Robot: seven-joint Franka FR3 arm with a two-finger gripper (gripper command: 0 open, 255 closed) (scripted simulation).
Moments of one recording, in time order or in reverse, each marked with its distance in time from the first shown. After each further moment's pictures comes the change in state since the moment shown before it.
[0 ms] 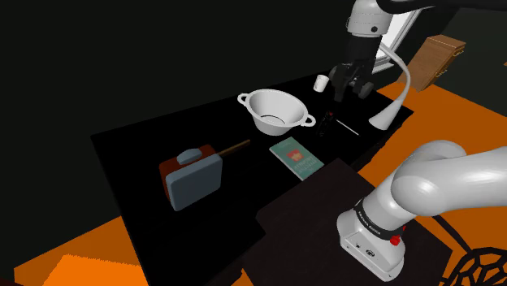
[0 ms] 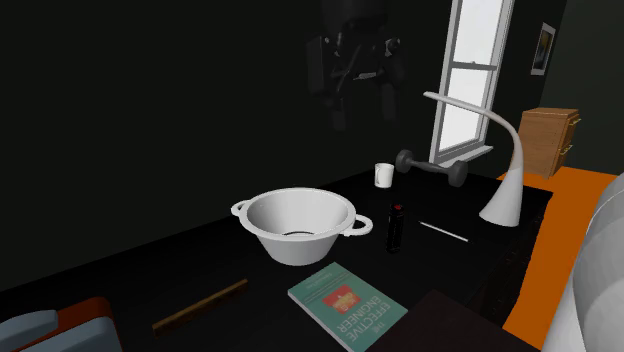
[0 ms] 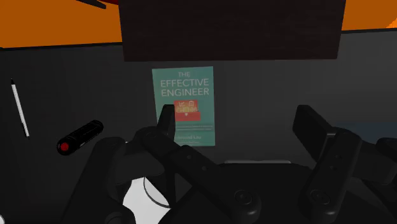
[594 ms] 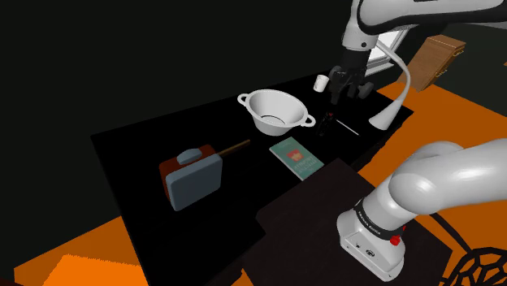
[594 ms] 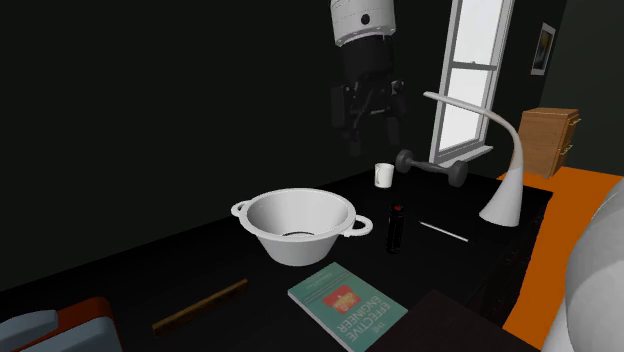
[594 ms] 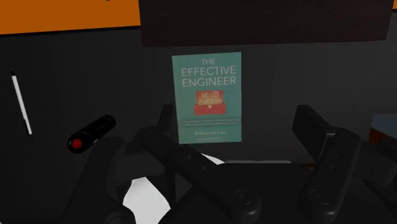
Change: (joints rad) arm -0.055 0.140 -0.130 -0.033 -0.085 0.185 -0.118
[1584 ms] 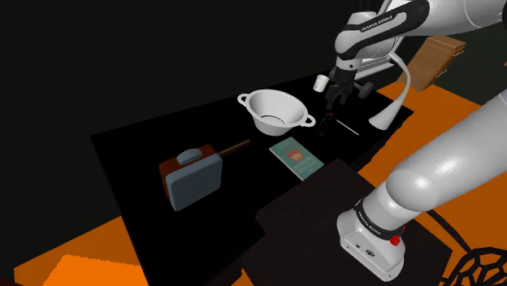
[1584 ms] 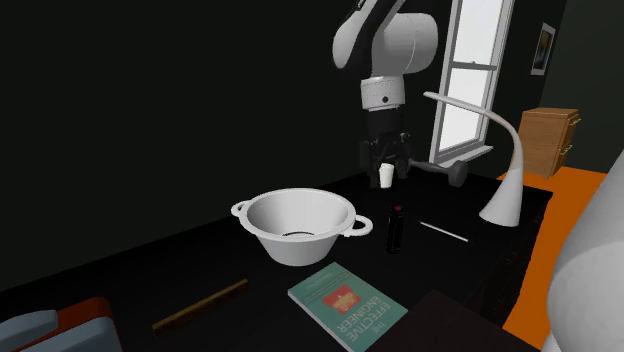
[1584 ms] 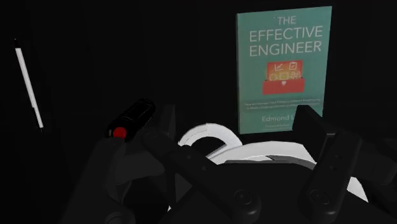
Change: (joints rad) arm -0.076 0.475 -0.242 0.139 -0.007 0.360 -0.273
